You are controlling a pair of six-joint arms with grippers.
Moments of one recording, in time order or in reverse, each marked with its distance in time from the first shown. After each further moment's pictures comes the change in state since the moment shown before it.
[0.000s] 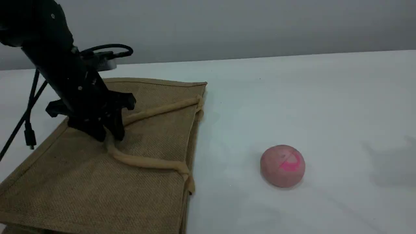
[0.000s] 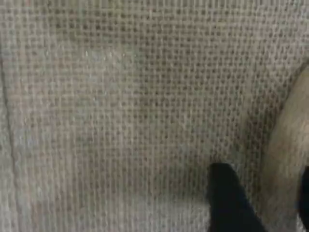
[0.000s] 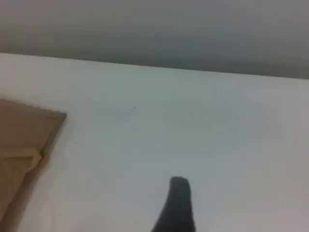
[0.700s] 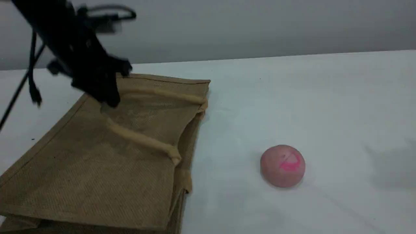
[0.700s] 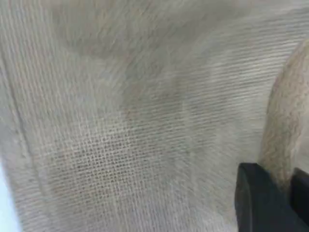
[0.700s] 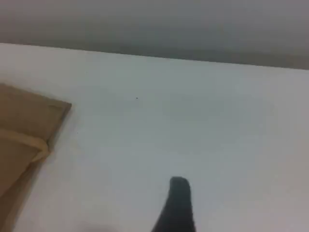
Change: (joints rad) left arm 0.000 -0.076 -0.172 -0.005 0.233 0.230; right arm 0.000 -0.002 0.000 0.000 0.029 0.000
